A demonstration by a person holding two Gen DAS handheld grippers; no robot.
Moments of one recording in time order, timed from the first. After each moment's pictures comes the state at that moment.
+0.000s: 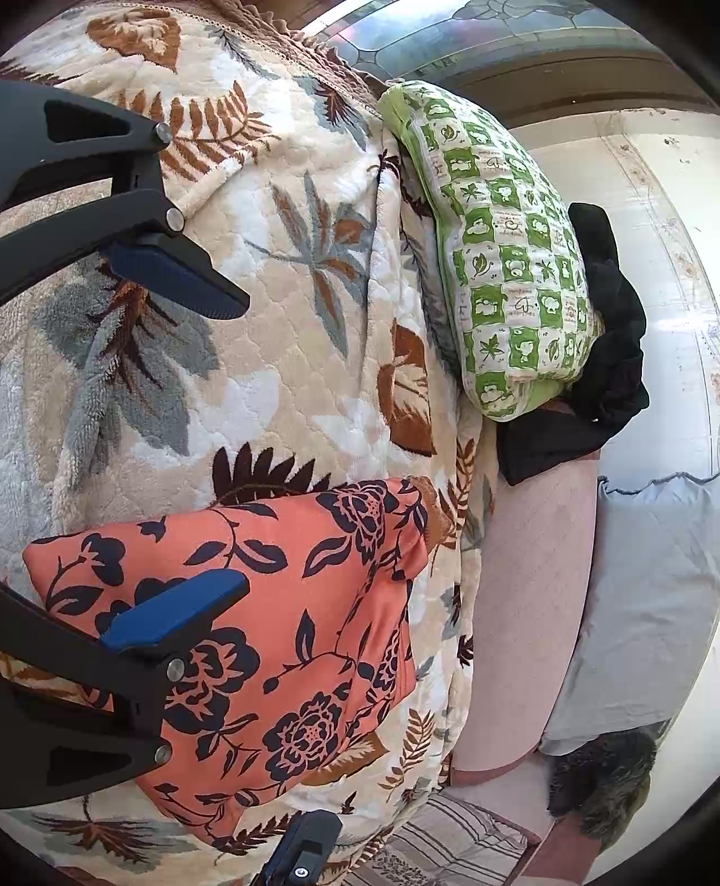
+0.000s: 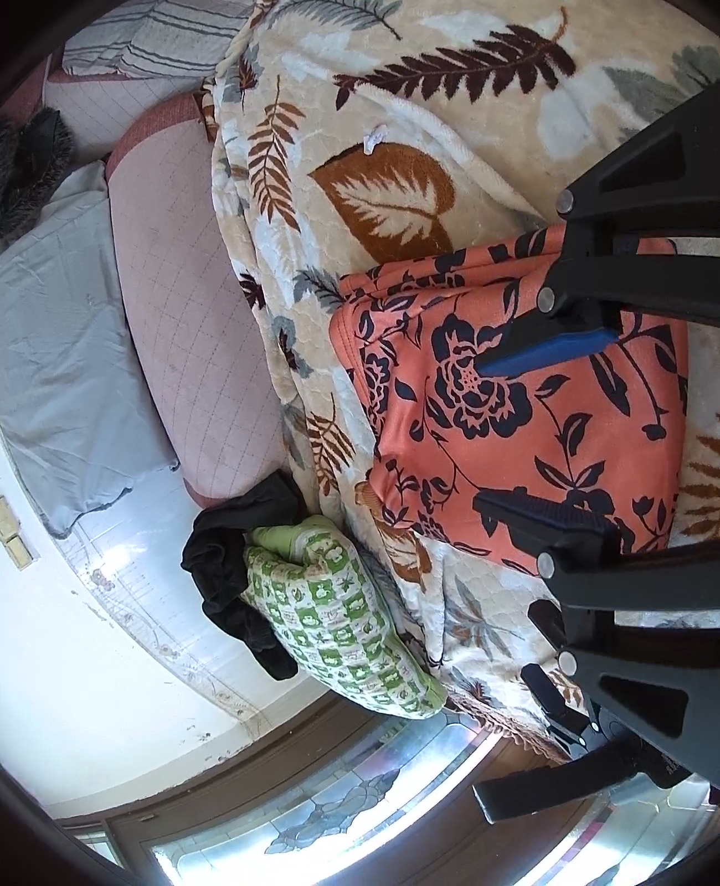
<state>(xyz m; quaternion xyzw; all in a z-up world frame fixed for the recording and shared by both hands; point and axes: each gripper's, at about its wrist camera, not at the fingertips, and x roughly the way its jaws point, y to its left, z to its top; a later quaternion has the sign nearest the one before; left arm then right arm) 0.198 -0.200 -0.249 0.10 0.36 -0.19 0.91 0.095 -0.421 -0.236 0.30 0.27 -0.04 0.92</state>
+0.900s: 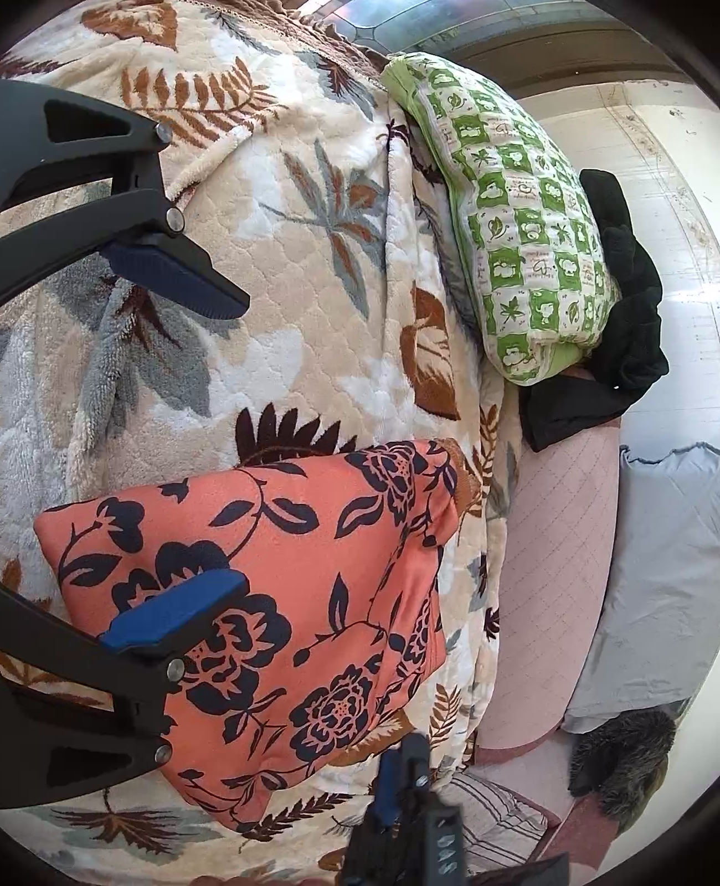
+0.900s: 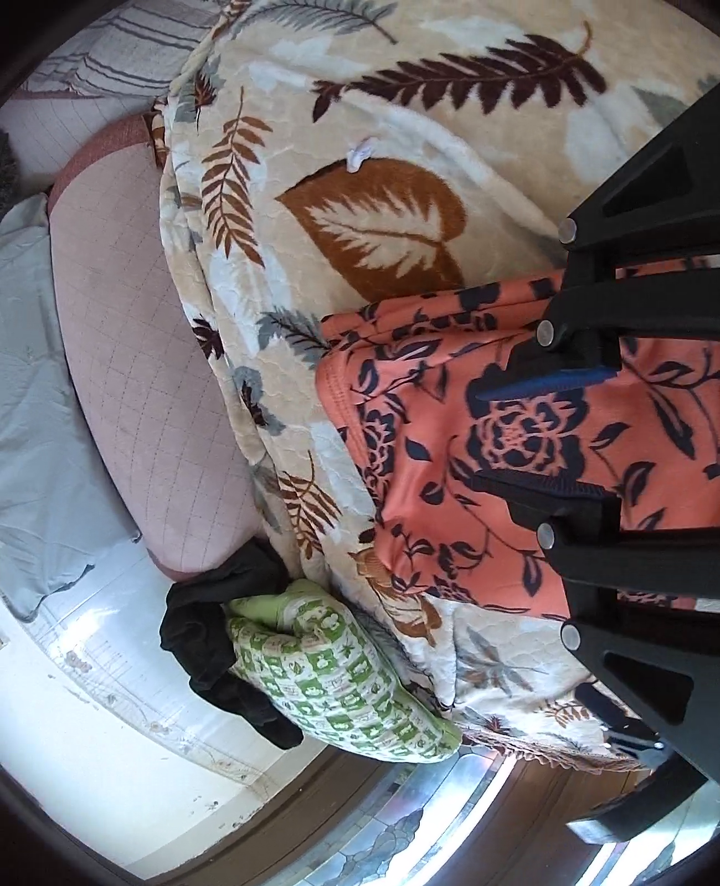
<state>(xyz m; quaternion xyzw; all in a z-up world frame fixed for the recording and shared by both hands) 0.193 -0.211 -0.260 0.11 0.38 -0.23 0.89 0.154 -0.467 -0.236 0.34 0.35 -0.08 0.87</state>
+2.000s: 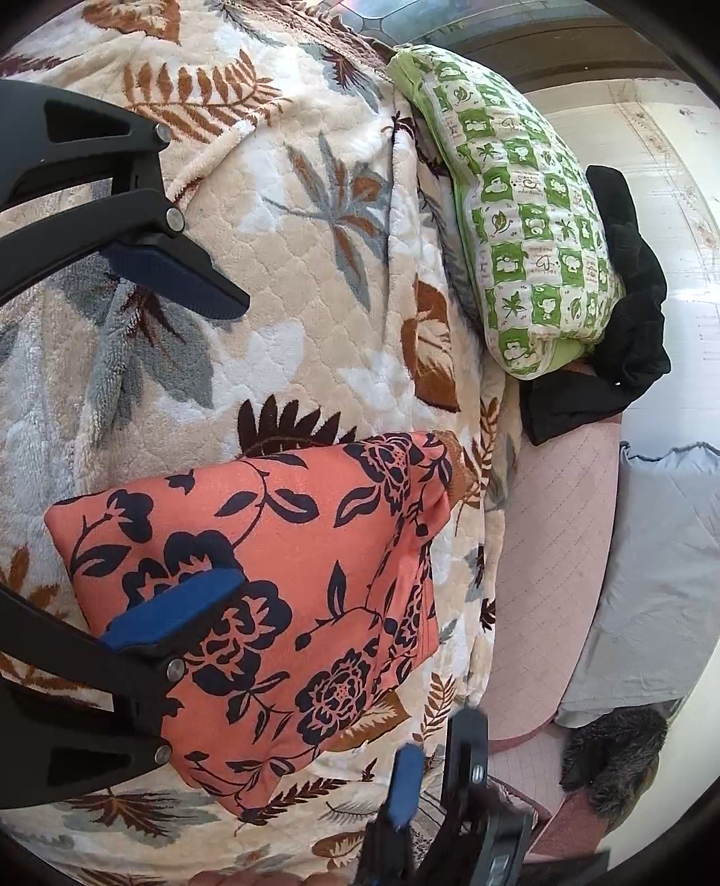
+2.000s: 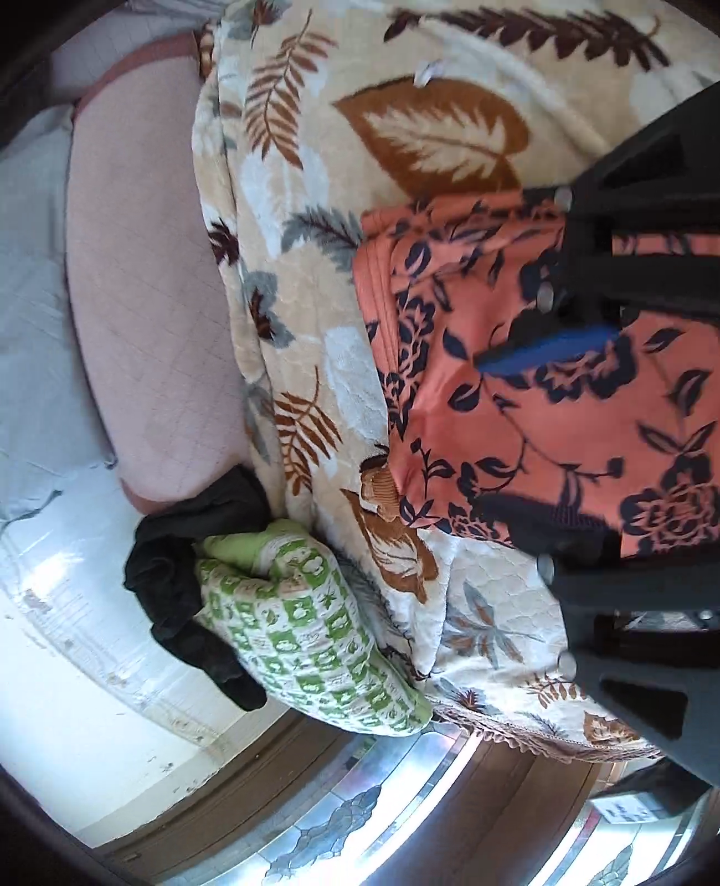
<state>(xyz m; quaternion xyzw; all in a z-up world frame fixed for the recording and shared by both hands) 0.190 -0.209 -0.251 0.10 0.38 -0.24 0.89 0.175 -0.439 -0.215 0.30 0.35 -0.03 0.89</state>
